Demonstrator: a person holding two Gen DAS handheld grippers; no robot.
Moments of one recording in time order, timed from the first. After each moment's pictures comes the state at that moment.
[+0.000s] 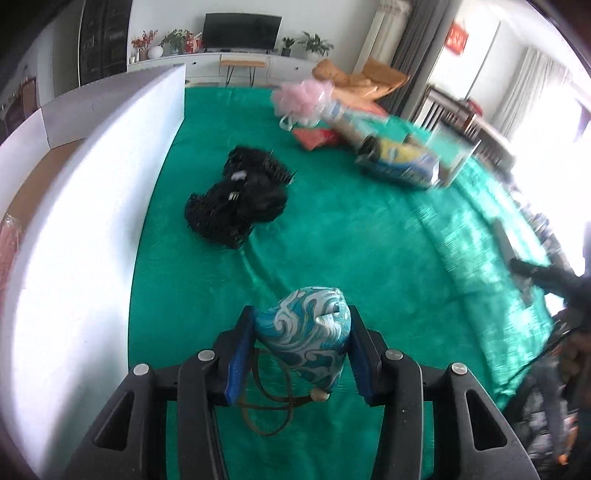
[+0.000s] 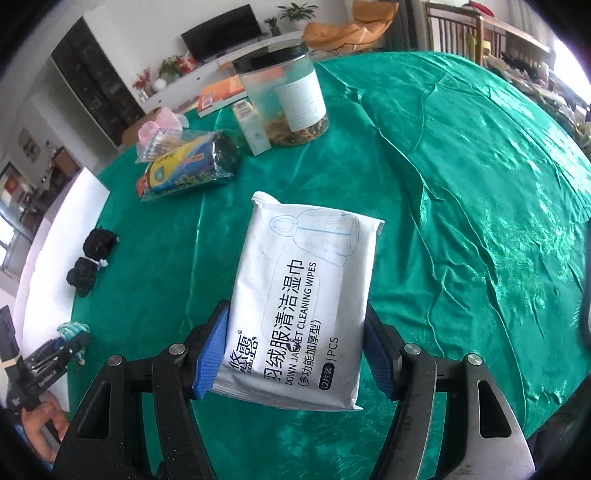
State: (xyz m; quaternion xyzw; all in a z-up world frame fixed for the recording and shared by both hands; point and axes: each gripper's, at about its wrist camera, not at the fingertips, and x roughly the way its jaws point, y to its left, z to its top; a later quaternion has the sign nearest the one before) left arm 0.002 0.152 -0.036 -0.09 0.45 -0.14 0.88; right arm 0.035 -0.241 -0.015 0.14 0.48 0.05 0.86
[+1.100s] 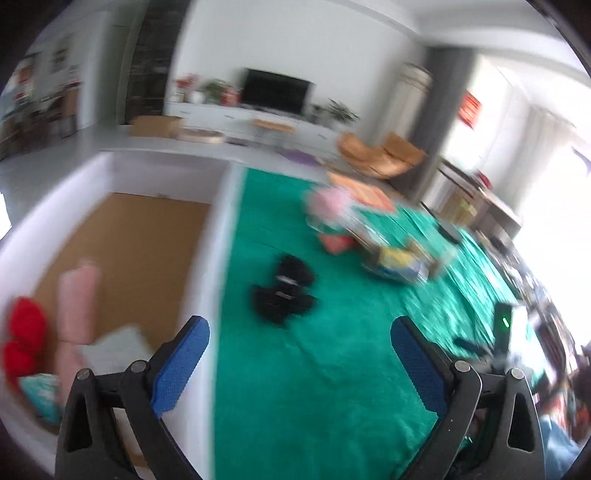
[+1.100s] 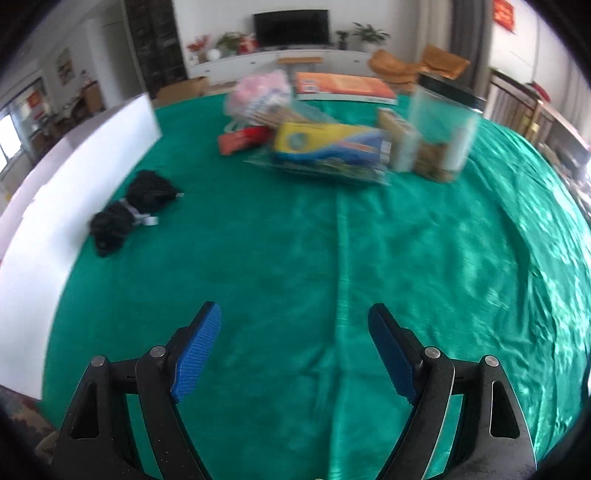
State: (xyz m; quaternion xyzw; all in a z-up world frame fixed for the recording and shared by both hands) left arm -0.016 0.153 0.055 -0.12 0.36 -0.09 0.92; right arm 0.056 -0.150 -0.040 0.00 0.46 0.03 0.89
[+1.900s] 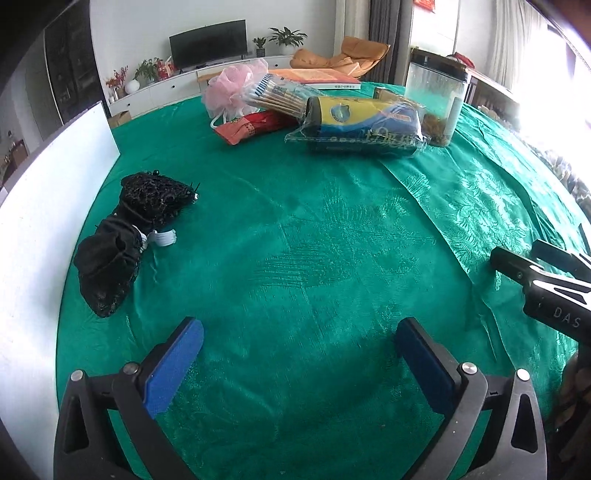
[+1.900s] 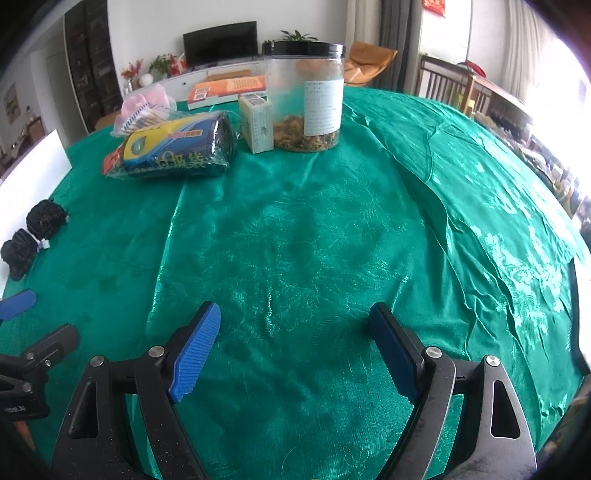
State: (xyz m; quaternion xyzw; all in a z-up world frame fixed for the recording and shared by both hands) left arm 0.055 0.027 -0.072 0.05 0.46 -0.11 0.88; right arm 0.049 -0.208 -0.053 0.02 0.44 -0.04 0.90
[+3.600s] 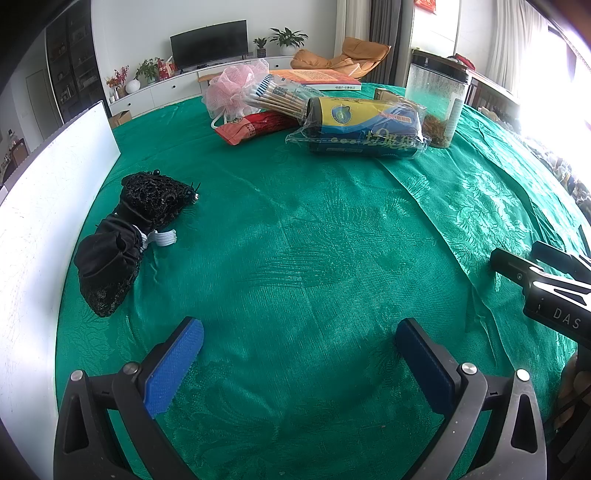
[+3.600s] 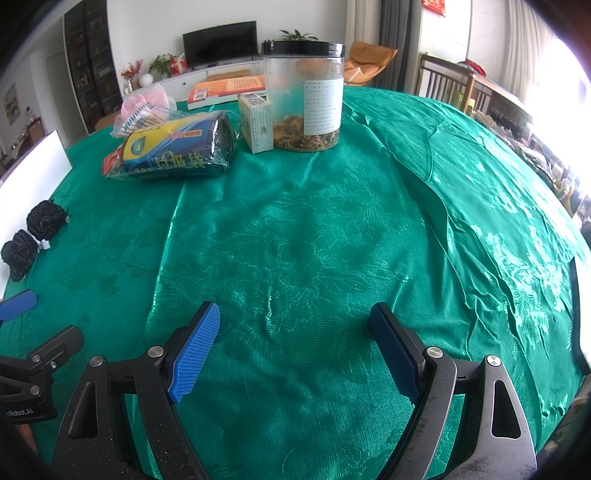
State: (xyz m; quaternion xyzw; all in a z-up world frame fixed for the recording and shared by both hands) left arm 0.055 0.028 -0.073 0.04 0.46 -0.11 0.88; right arm 0.046 -0.209 -0.051 0.02 0.44 -0.04 0.90
